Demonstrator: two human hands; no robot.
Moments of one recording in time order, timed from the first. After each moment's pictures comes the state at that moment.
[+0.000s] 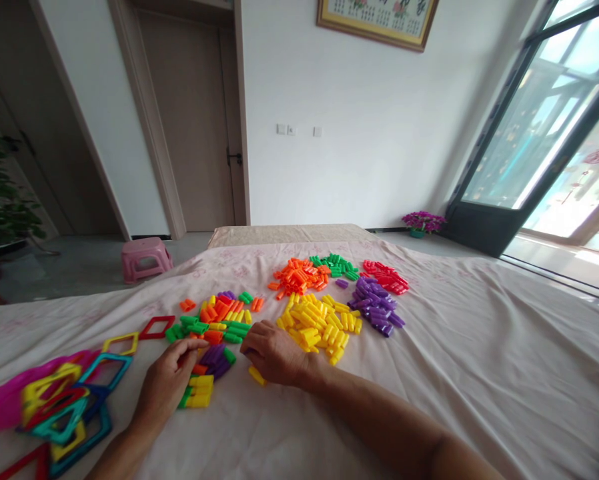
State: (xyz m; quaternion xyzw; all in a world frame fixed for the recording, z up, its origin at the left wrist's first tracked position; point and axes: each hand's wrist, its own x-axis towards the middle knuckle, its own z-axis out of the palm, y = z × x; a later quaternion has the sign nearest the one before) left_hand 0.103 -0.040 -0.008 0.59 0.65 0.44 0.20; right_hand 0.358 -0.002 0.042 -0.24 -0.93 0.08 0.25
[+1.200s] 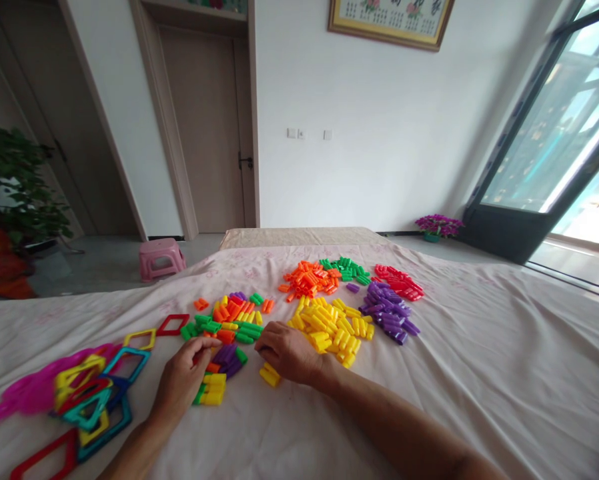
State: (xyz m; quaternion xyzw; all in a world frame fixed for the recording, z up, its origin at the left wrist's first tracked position) left_hand 0.110 -0.042 0.002 0.60 0.63 0.45 0.19; right_hand 0.365 0.002 0.043 -0.27 -0.92 0.12 0.26
